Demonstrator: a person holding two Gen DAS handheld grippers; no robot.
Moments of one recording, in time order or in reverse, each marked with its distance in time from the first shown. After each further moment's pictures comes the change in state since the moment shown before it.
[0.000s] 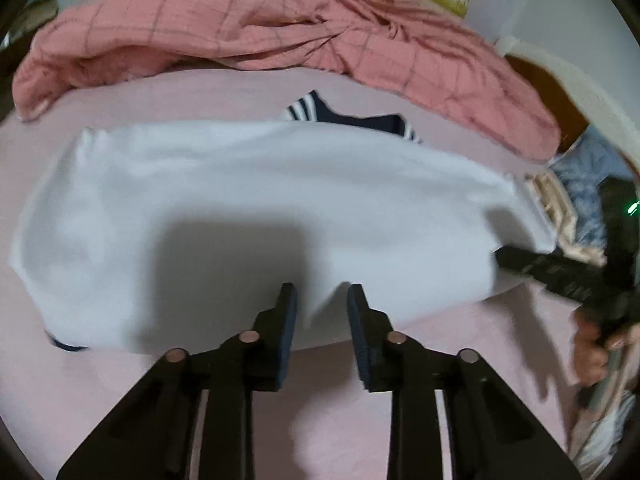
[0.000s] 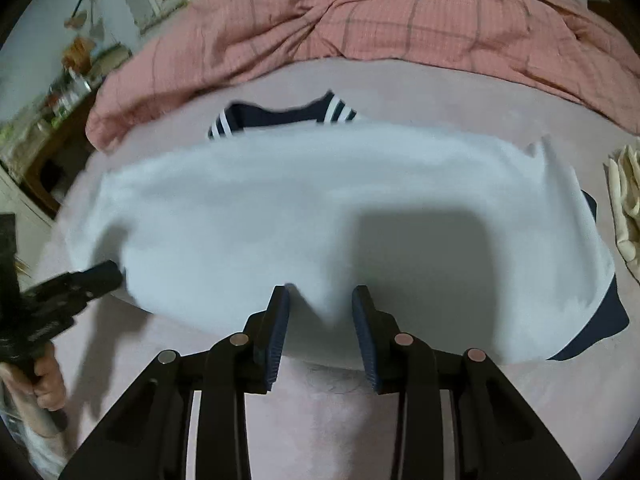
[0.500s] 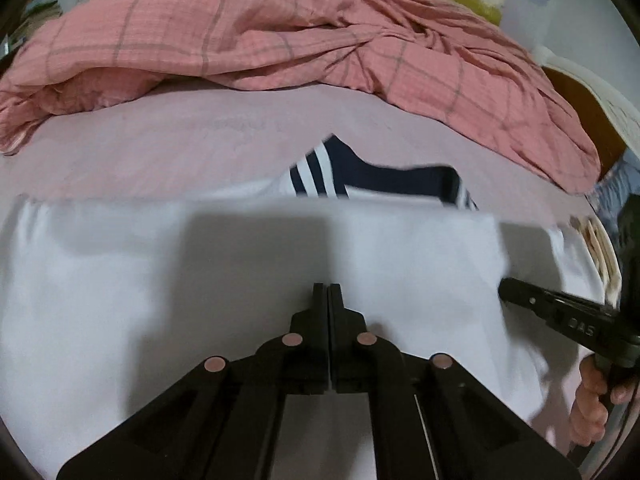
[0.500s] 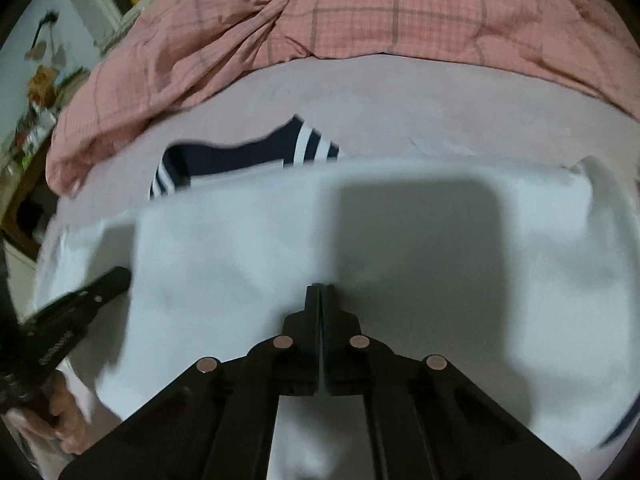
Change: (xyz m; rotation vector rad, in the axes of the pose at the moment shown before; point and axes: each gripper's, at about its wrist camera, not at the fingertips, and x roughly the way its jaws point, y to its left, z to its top) left arm 0.089 0.006 0.093 -0.040 -0.011 0.109; right arm 0.073 -0.028 0.077 0.151 0.014 -0.002
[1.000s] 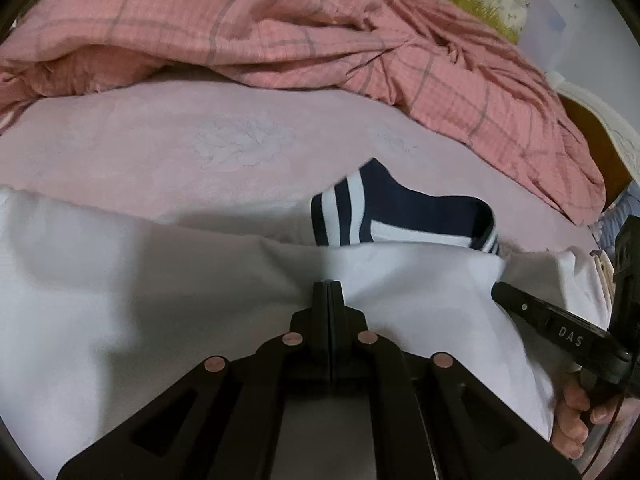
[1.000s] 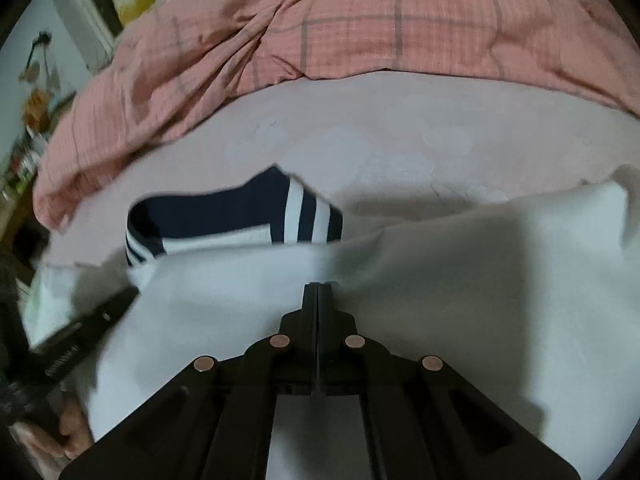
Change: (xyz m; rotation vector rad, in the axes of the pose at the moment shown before) left arm 0.023 0.018 0.003 -0.056 -0.055 -0.033; right arm 0.038 0.004 0.026 0.010 -0.076 -0.030
